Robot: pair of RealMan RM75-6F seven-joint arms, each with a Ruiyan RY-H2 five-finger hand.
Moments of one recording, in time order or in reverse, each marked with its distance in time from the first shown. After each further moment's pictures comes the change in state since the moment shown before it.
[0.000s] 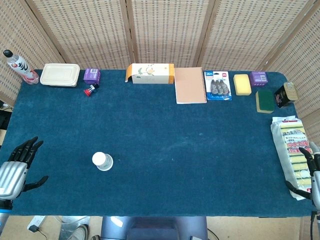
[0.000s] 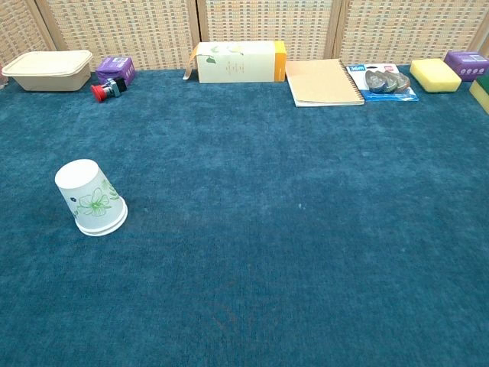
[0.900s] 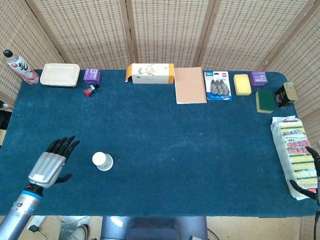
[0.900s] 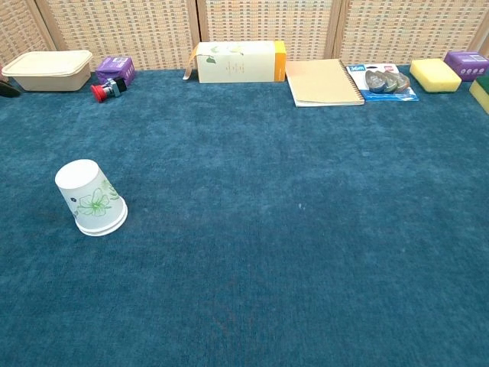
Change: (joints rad) left arm -0.194 -0.020 -0.064 -0.202 -0.200 -0.332 0.463; right arm -0.012 0.008 0.013 0.000 0.019 0.020 0.011
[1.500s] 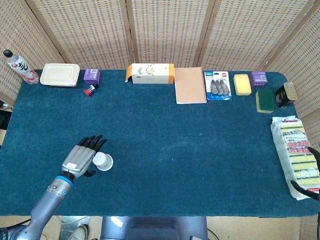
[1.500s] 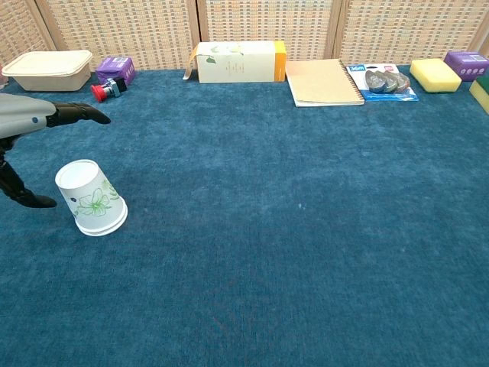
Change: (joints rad) left arm -0.226 -0.154 -0.059 -0.045 -0.392 -0.115 0.246; right arm -0.004 0.022 -0.002 0.013 -0.012 -0.002 0.086
